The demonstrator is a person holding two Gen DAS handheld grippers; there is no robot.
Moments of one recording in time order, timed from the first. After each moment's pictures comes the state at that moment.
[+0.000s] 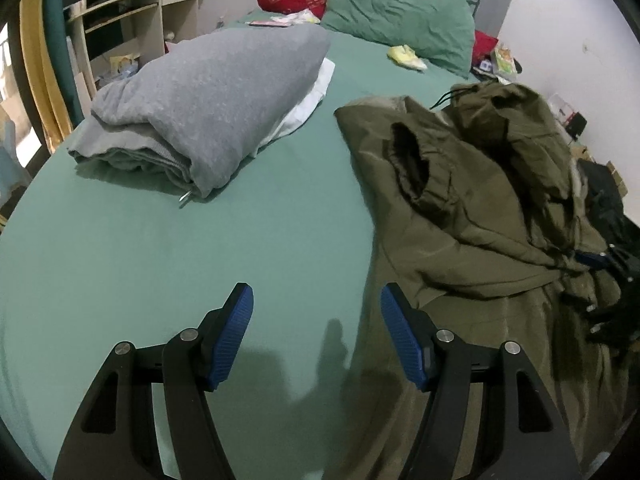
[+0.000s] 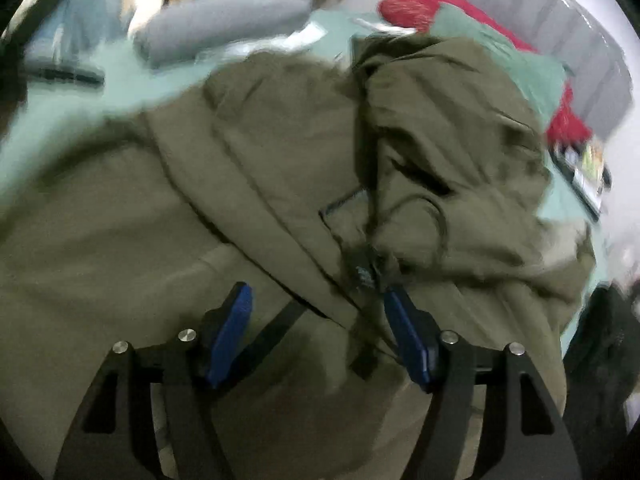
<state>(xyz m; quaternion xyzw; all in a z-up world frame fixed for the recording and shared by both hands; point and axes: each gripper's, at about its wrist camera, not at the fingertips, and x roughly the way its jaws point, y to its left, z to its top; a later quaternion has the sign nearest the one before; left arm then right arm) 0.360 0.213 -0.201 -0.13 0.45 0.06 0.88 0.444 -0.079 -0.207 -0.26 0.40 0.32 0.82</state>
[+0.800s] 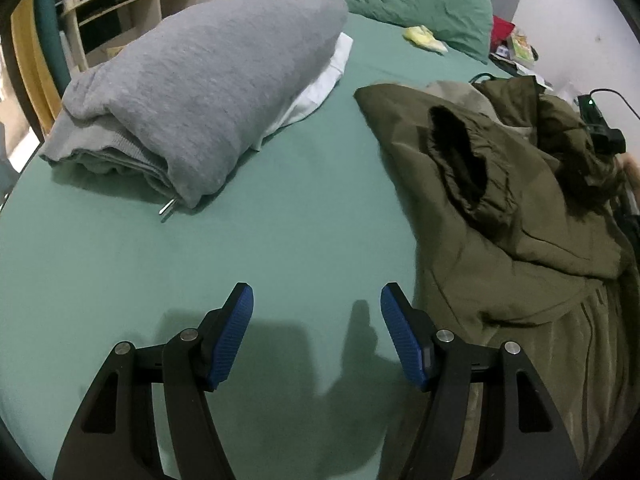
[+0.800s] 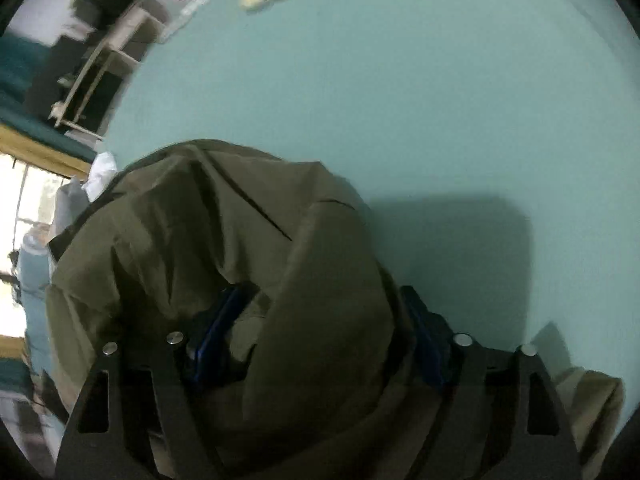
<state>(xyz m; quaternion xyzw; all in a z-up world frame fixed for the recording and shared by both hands) 0.409 0.231 -0.237 -0.11 0.48 0.07 0.87 0.769 -0.148 -0.248 0.09 0.62 0.26 0.74</state>
